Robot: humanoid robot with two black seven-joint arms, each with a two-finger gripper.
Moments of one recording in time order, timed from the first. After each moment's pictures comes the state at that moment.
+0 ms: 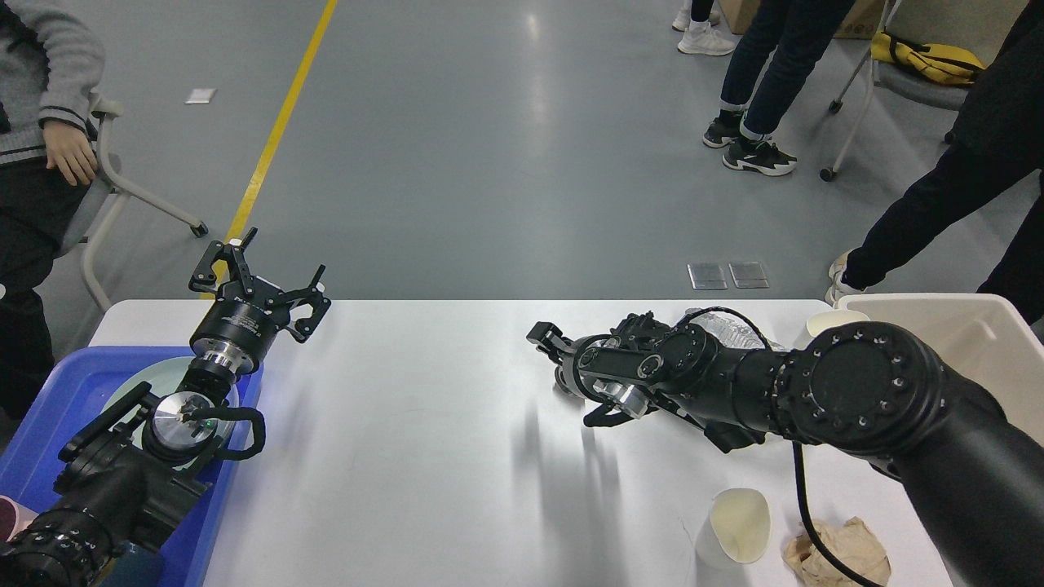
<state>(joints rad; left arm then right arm) -0.60 0.21 -1.00 -0.50 -0.15 -0.53 -0.15 1.25 0.20 -0.72 0.65 0.21 -0.16 -0.28</state>
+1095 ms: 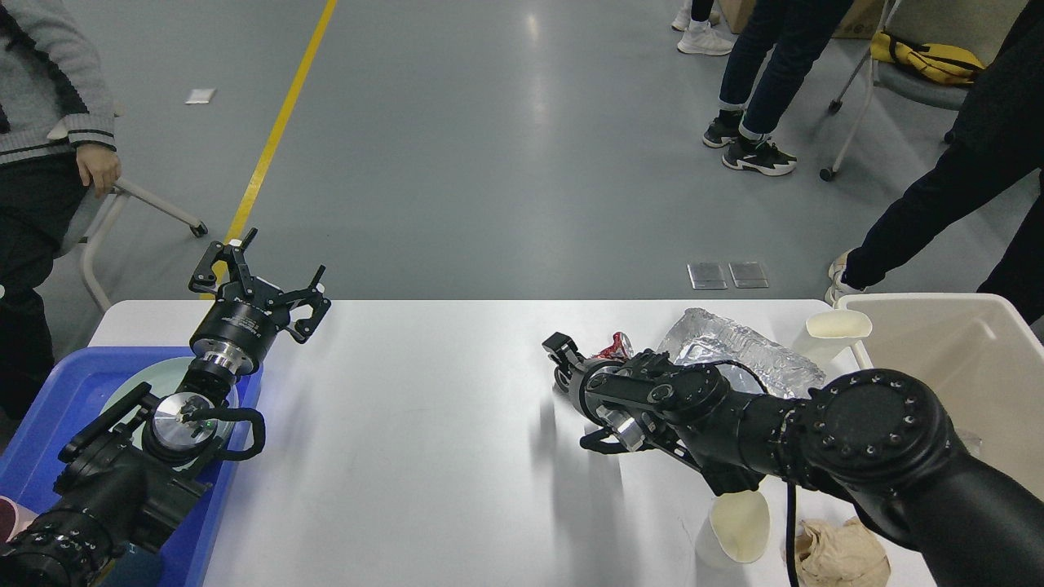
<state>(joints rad) -0.60 0.21 -1.00 -0.50 -0.15 -0.53 -0.15 1.05 0.19 -0.51 0.59 0.12 -0.33 -0.18</state>
